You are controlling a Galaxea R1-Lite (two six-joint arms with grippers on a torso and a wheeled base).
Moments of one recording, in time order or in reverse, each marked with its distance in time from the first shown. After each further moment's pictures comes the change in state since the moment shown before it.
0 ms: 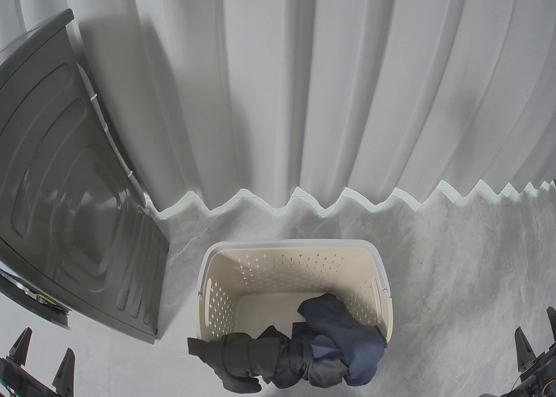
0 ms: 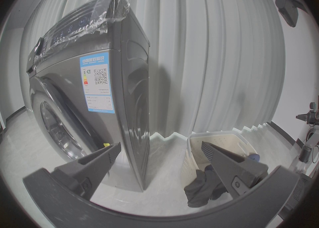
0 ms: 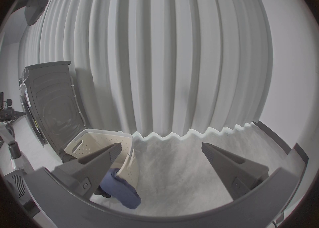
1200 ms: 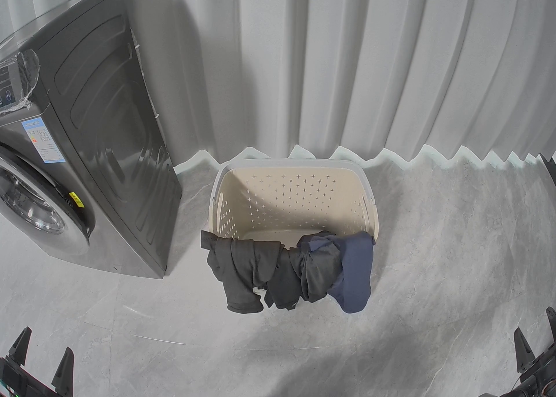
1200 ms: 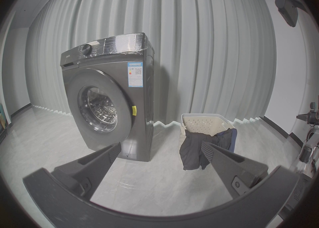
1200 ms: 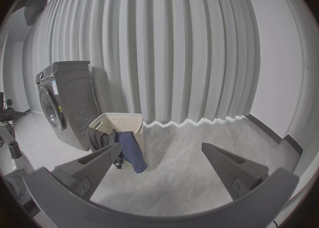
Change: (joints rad) left arm 0.001 0.000 0.000 0.000 0.000 0.000; right arm 0.001 0.000 0.000 0.000 0.000 0.000
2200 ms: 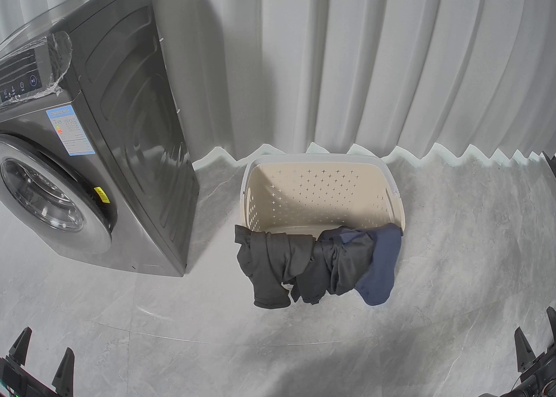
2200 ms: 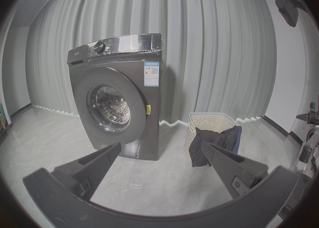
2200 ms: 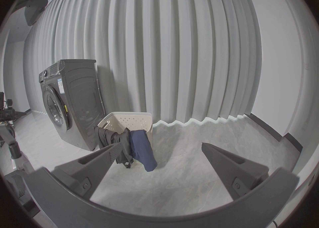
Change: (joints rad) left arm 0.000 0.000 0.000 0.000 0.000 0.000; right arm 0.000 0.000 0.000 0.000 0.000 0.000
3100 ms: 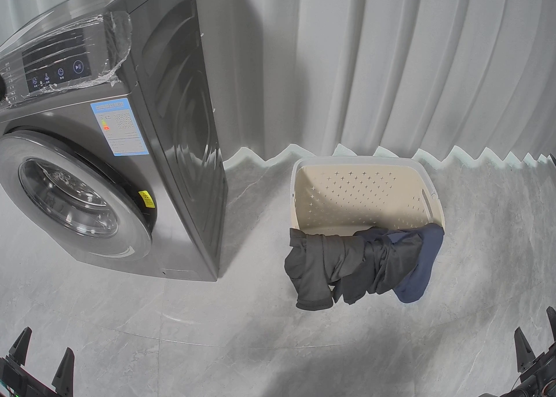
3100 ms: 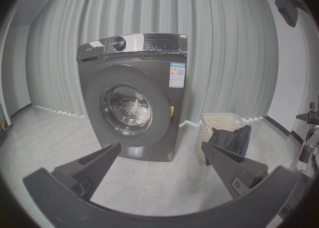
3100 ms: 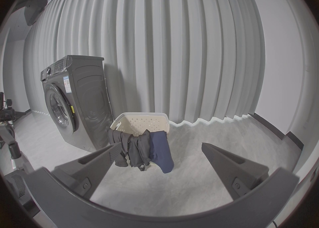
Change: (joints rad) left arm -0.001 0.000 0.000 0.000 0.000 0.000; right arm 0.000 0.000 0.000 0.000 0.000 0.000
